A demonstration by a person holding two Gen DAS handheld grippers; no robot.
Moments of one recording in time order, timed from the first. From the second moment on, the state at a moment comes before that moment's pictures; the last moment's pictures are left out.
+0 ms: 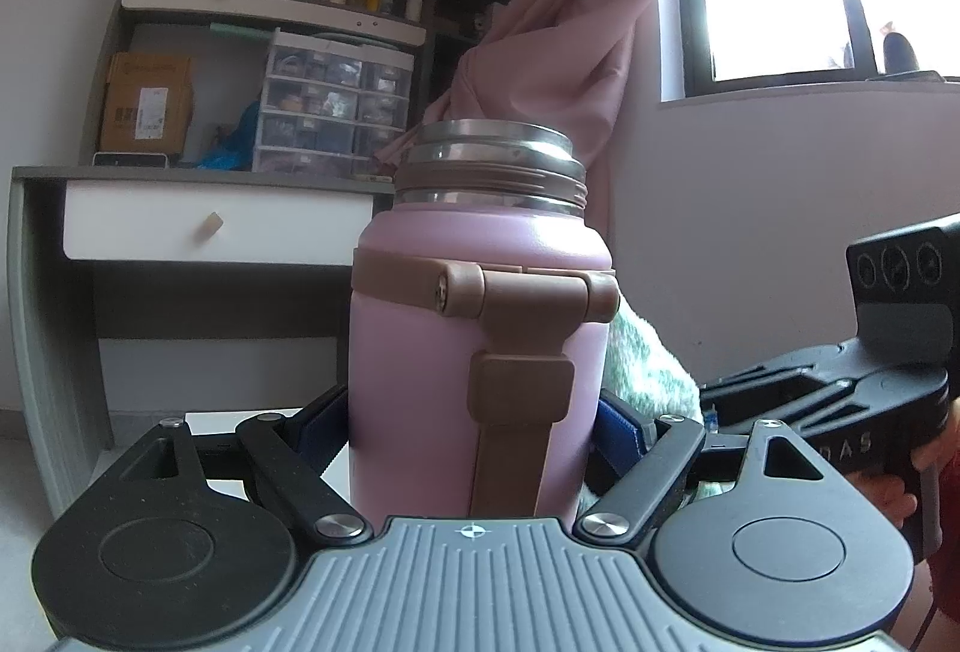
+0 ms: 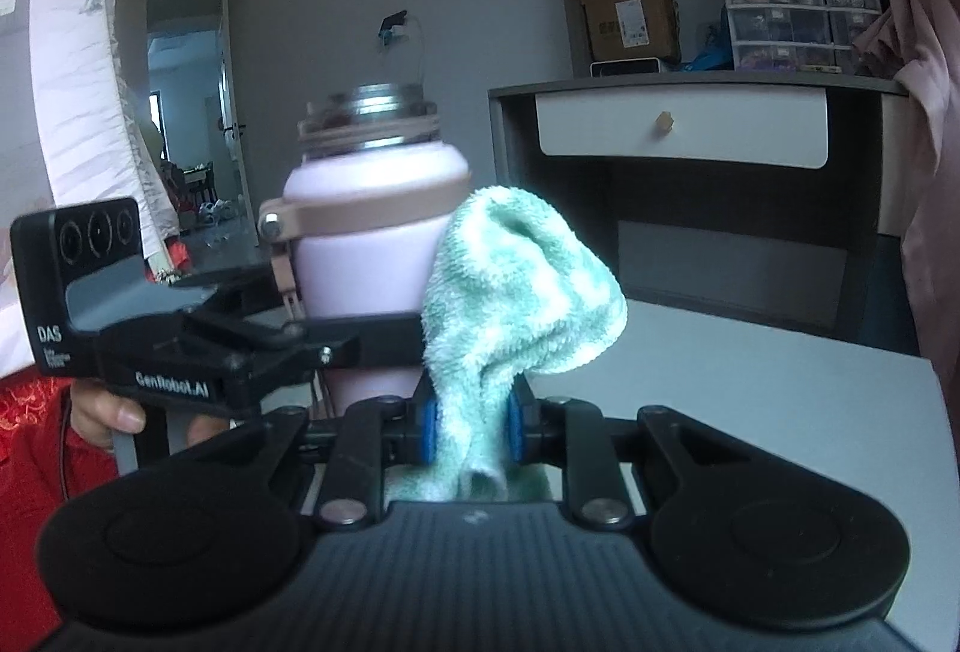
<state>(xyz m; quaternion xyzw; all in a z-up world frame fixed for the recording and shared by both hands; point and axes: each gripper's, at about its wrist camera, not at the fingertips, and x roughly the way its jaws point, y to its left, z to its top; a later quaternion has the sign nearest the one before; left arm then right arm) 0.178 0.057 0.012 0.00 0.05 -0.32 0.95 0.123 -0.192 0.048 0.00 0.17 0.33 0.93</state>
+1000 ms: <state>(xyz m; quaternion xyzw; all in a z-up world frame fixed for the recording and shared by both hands) 0.177 0.058 0.010 -0.02 0.05 -0.32 0.95 0.110 -0.187 0.009 0.02 0.24 0.32 0.91</state>
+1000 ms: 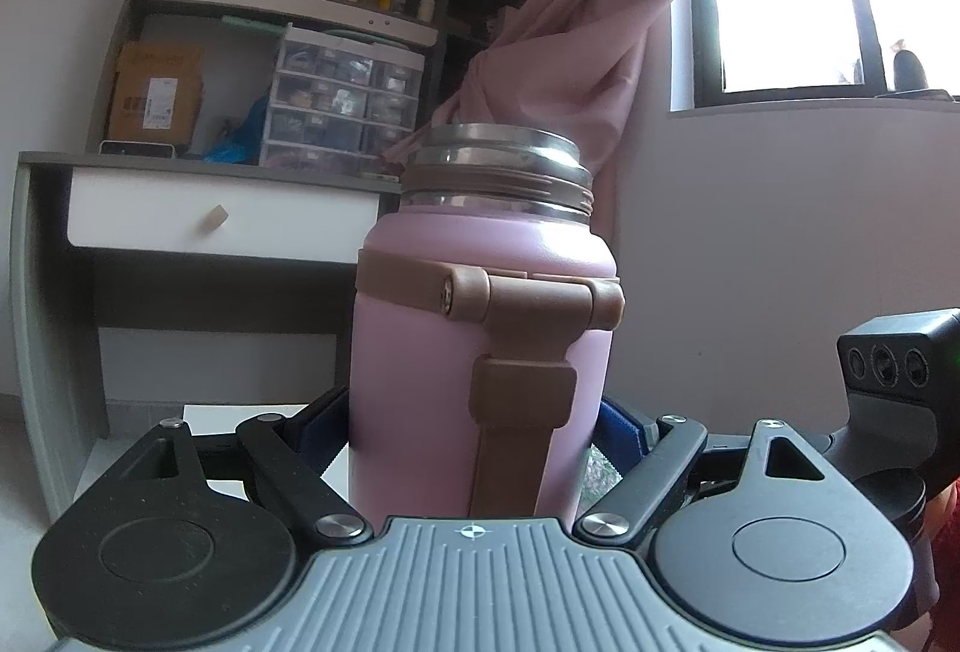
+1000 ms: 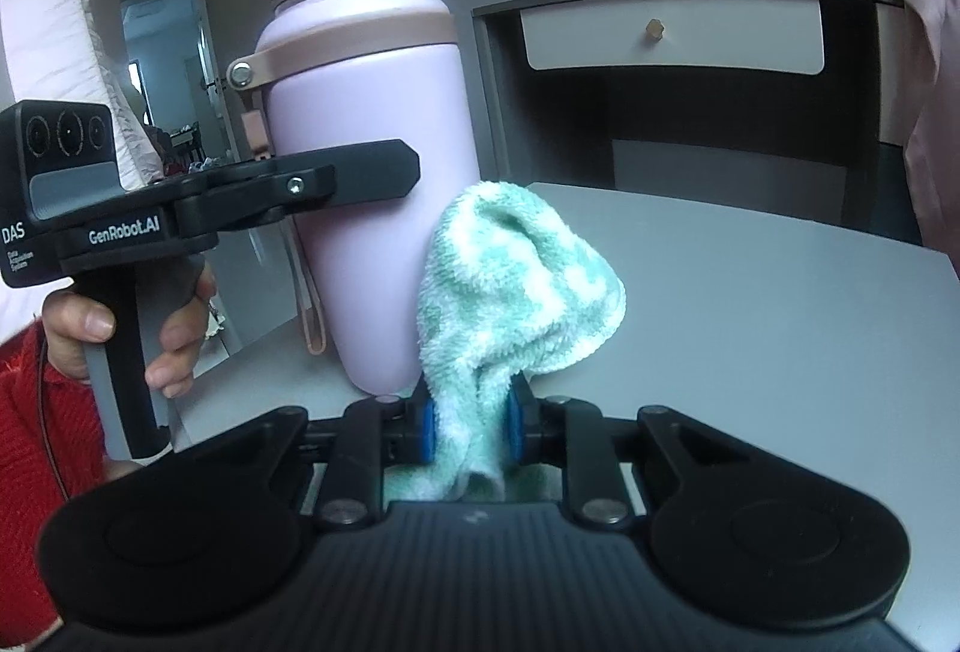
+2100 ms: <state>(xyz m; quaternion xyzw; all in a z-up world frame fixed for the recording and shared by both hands) 0.170 0.067 0.017 -0.04 0.02 -0.32 0.95 0.115 -0.190 0.015 0.01 0.25 0.32 0.91</state>
